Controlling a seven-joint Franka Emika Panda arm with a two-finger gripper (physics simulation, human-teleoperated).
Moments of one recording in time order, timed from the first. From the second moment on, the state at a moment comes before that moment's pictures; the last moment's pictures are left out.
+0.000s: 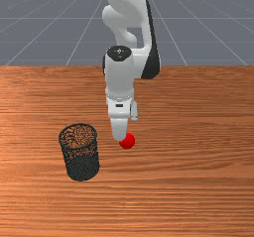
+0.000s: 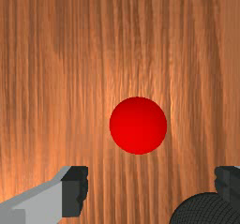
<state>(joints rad) -0.03 0.55 -0.01 -1.93 -0.01 2.46 -0.82</state>
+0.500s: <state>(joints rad) 0.10 0.57 0.00 -1.93 -0.02 2.47 -0.64</state>
